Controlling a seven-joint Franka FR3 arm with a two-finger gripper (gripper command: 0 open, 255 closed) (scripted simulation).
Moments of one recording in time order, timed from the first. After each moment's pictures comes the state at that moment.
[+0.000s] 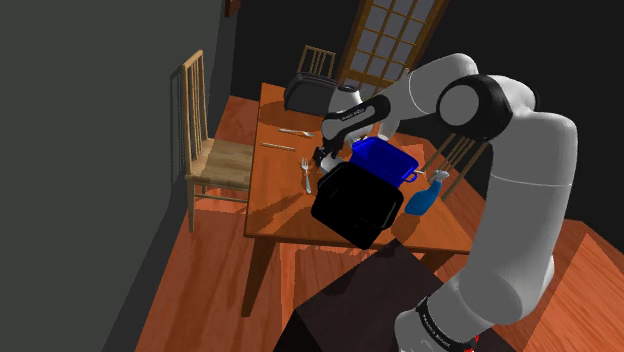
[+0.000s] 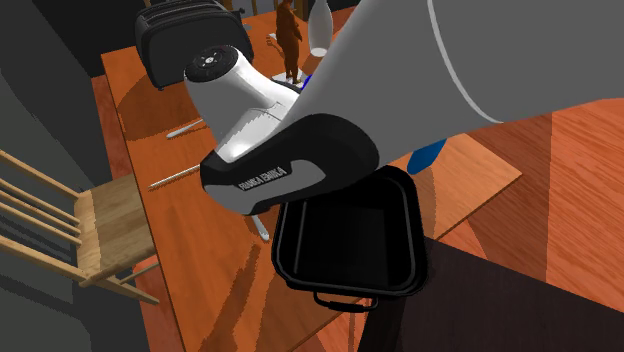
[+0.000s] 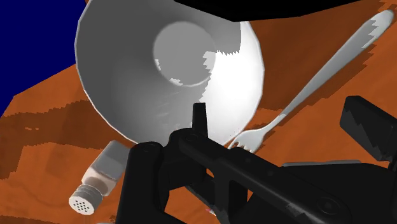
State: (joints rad) arm -0.09 0.49 -0.14 -1.88 -0.17 2.47 -0.16
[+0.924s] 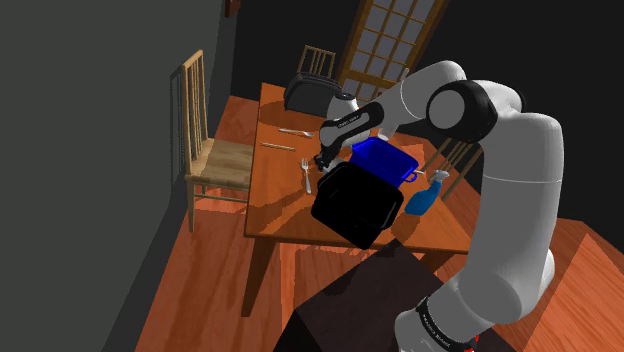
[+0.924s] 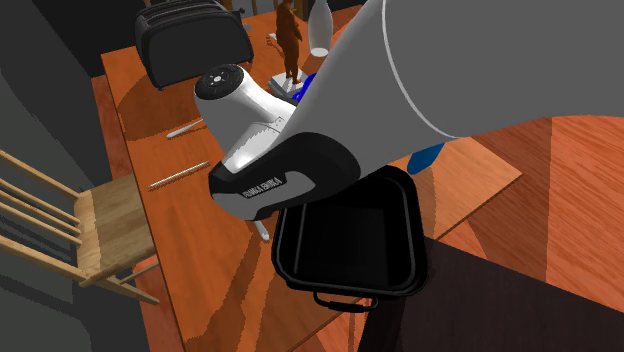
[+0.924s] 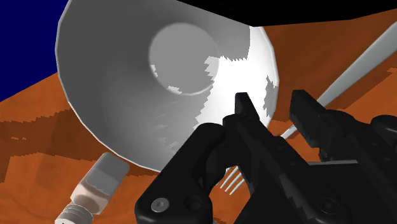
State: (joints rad) arm -0.11 0.56 -0.14 -1.86 -0.17 2.52 -0.17
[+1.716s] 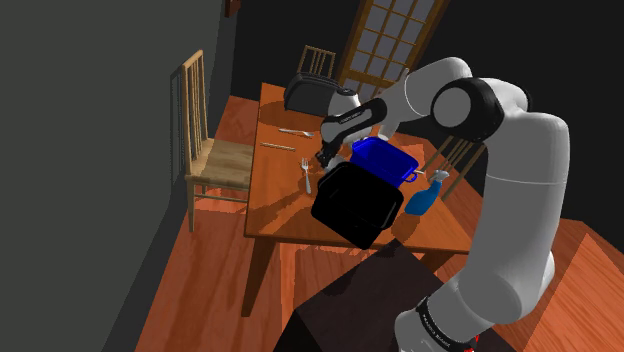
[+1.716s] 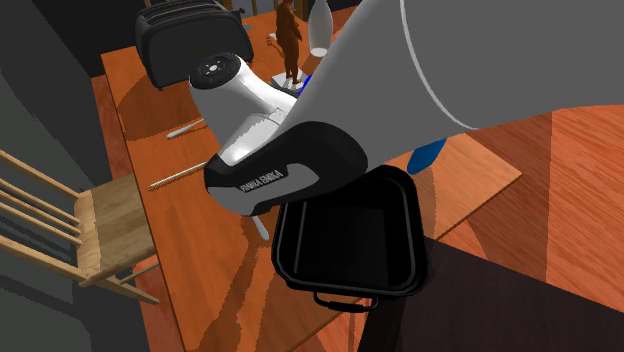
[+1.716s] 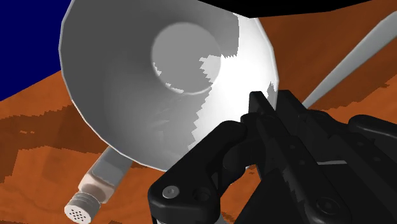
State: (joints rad) arm -0.10 0.53 -0.14 -1.86 -0.17 2.49 -0.17
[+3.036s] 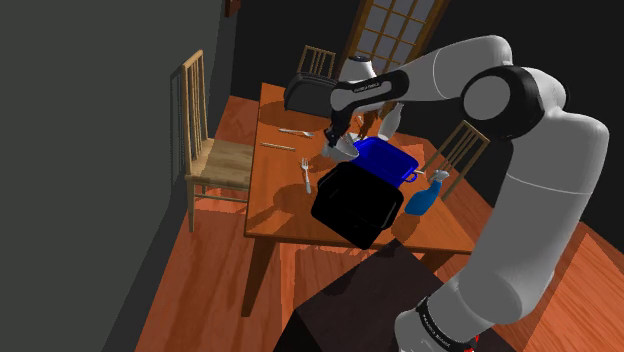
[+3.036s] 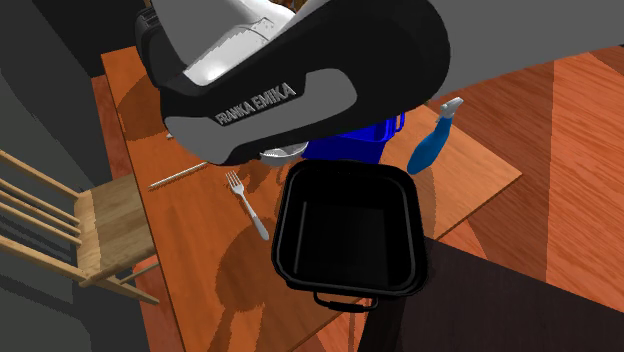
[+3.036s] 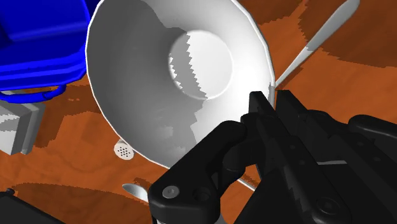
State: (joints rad) arm -0.10 0.37 -0.13 -1.81 -0.16 2.28 -0.21
